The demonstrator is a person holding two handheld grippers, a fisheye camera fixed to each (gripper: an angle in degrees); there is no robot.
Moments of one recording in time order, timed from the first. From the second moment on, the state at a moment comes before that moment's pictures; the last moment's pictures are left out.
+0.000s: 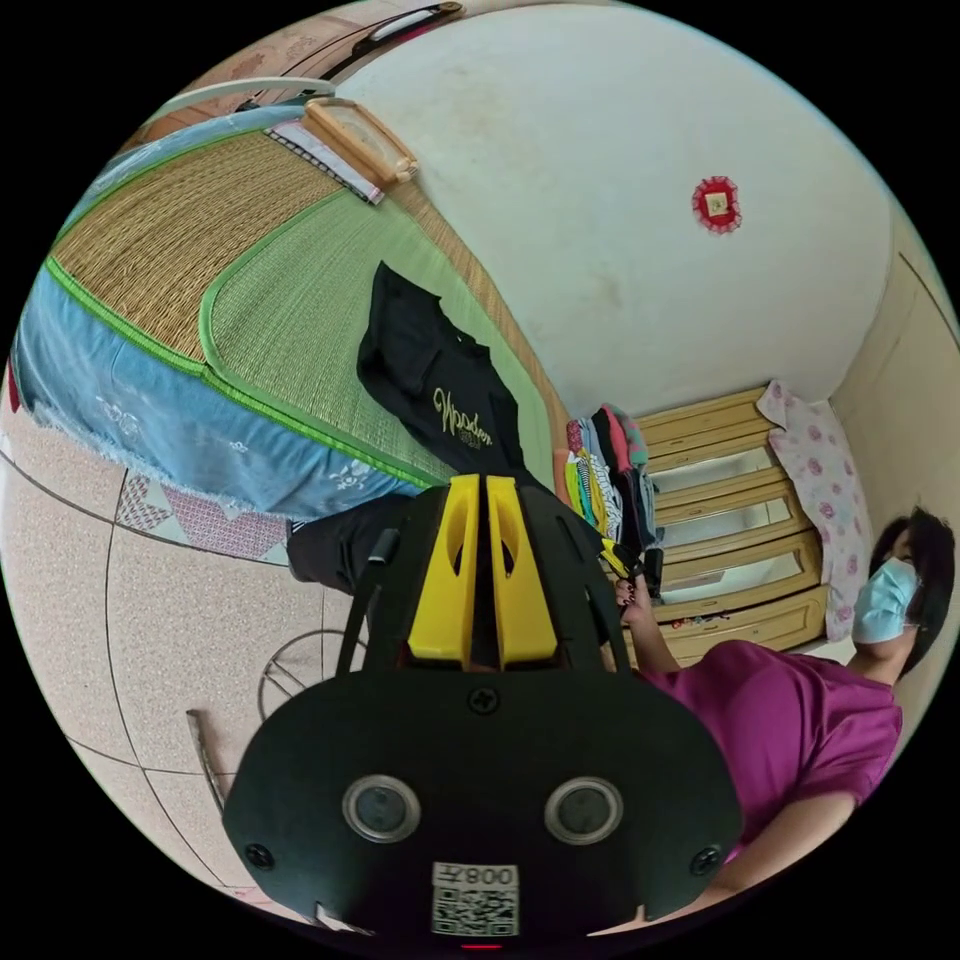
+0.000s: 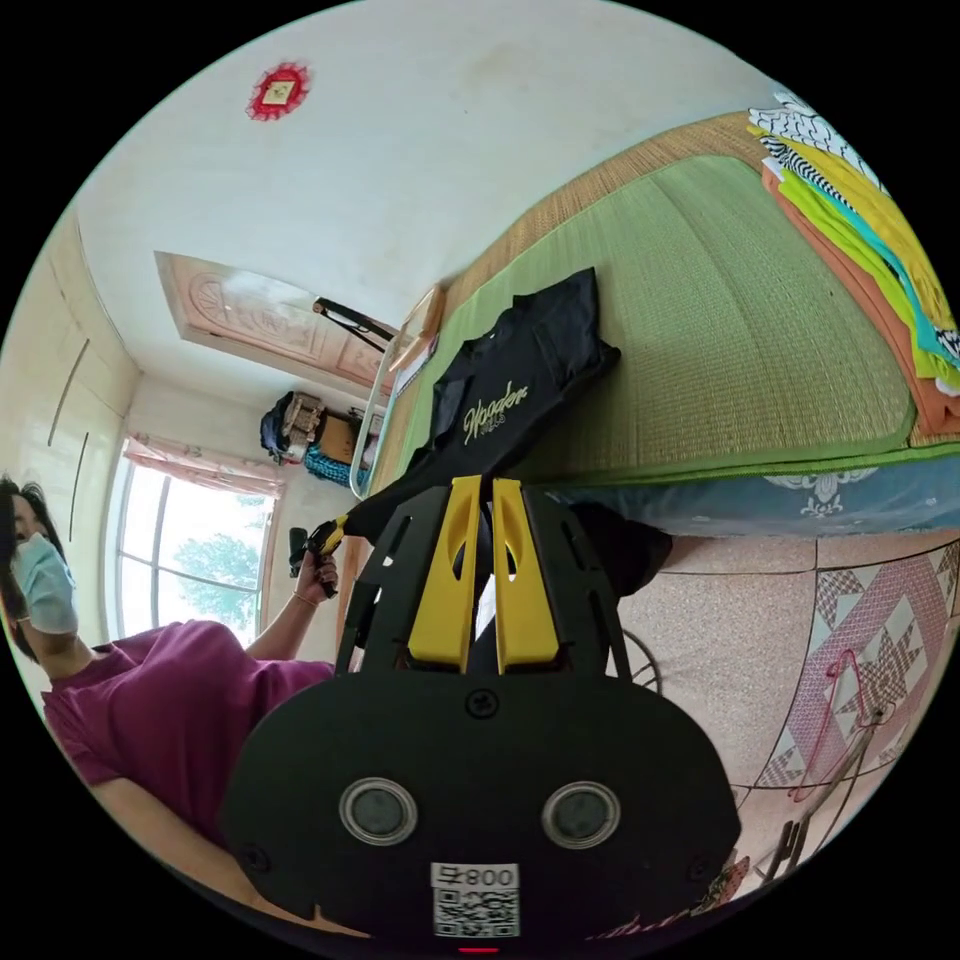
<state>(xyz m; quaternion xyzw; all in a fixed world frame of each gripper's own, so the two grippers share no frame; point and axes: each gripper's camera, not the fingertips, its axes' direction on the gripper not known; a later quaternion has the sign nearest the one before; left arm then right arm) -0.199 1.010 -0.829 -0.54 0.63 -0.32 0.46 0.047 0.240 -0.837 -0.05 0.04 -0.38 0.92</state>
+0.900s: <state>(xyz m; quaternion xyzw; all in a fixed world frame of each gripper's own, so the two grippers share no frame) -0.318 1.041 -0.908 -0.46 0.65 -0.41 0.45 0.101 0.308 -0.947 -0.03 -0.04 -0.41 0.91</state>
